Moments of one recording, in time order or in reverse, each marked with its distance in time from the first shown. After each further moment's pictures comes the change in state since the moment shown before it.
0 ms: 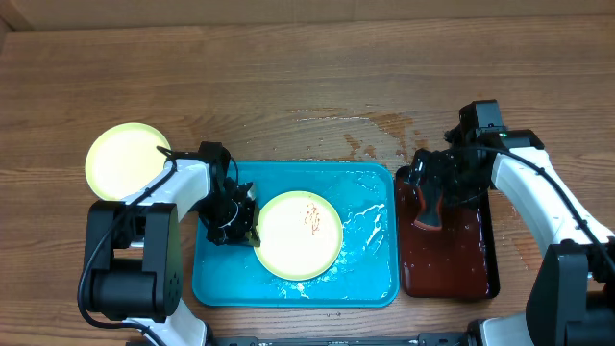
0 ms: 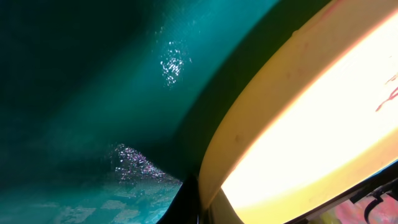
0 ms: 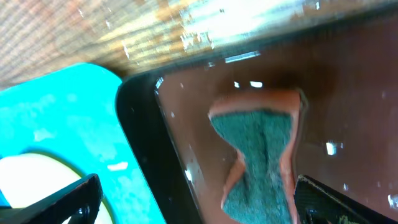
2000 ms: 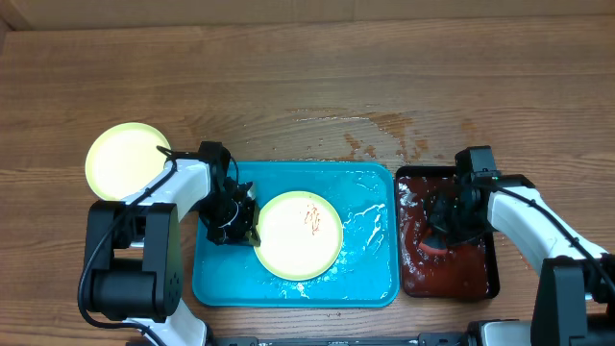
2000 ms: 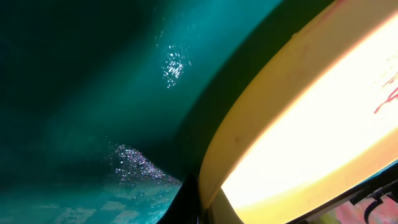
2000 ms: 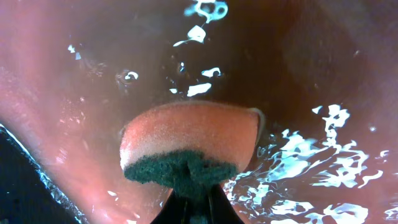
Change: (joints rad) left arm 0.000 0.000 0.000 0.006 -0.001 -0.005; right arm -0.002 -0.084 -0.322 0.142 0.136 0.127
